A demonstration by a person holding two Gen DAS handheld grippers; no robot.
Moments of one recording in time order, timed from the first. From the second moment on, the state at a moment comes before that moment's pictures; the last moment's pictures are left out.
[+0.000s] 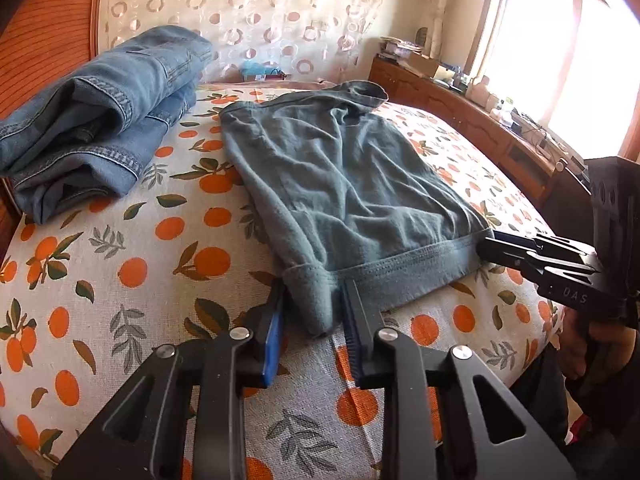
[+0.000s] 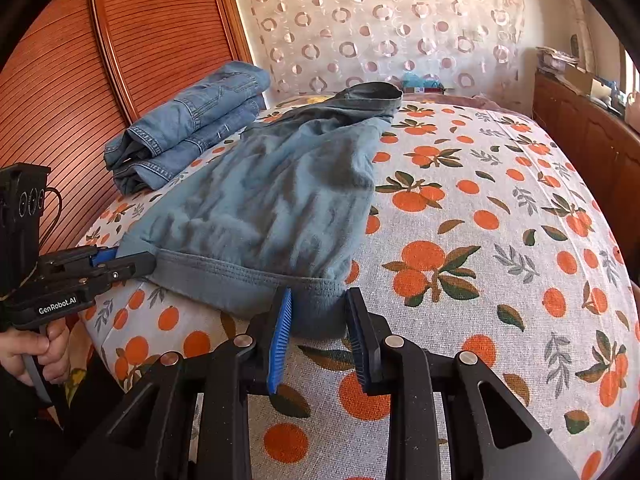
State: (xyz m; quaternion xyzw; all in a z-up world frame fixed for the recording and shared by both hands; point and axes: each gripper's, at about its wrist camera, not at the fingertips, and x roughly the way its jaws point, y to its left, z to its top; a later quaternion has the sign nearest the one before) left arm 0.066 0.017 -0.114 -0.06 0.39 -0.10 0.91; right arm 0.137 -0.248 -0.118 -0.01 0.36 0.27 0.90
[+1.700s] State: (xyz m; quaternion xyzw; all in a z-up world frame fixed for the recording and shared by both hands) left arm 0.208 0.032 -0.072 -0.05 0.40 -0.08 0.91; right arm 0.272 -0.204 -0.066 0.00 0.35 0.28 0.89
